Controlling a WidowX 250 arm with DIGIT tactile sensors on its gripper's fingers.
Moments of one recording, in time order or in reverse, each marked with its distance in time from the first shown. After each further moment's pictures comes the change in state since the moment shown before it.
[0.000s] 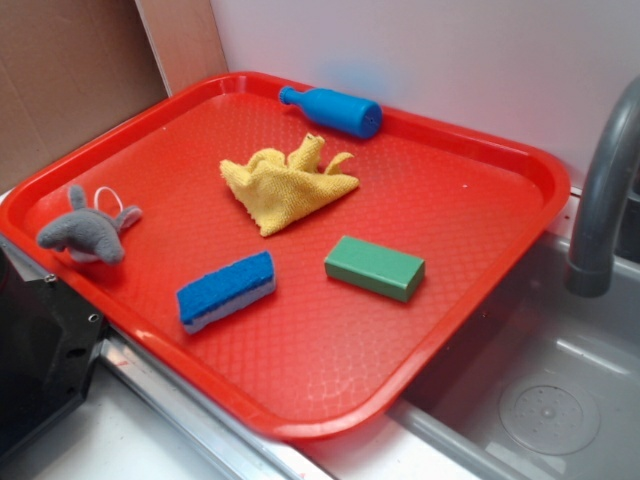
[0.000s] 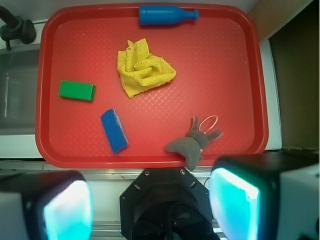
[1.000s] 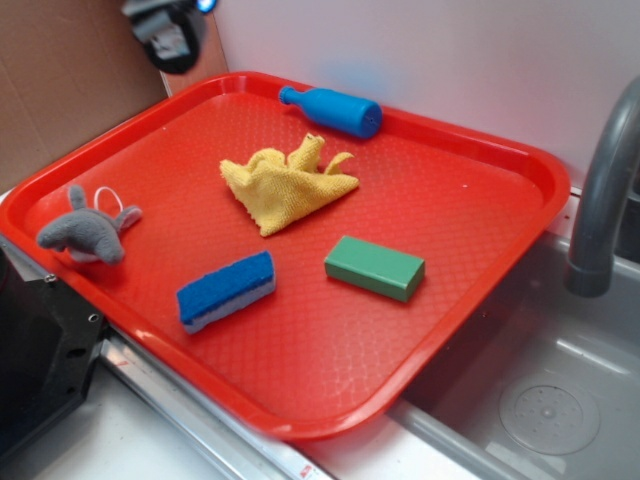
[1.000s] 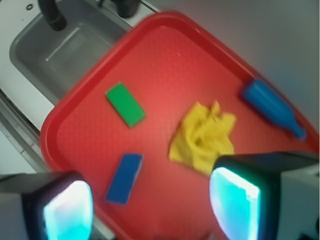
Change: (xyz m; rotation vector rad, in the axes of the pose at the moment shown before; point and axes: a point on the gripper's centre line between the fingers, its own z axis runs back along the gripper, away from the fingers) arm 0.070 -0.061 -0.070 -0.112 -0.060 -0.832
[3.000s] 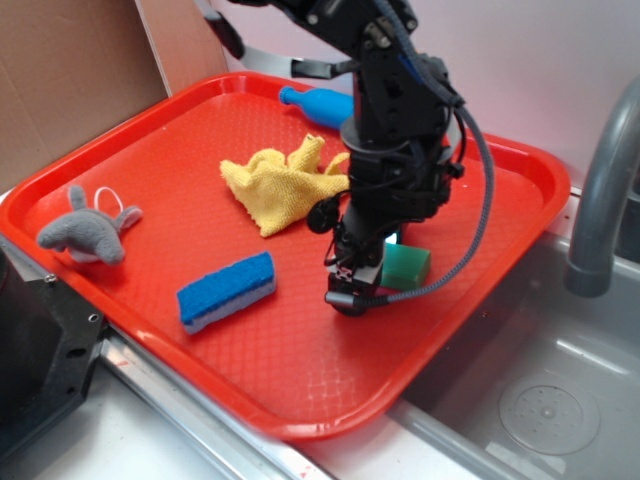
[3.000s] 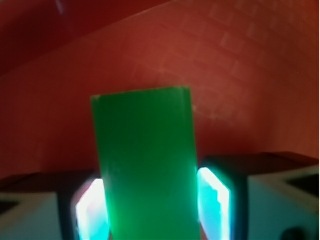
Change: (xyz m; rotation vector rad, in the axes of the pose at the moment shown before) arm 0.026 -0.005 -0.169 0.042 0.311 -0.304
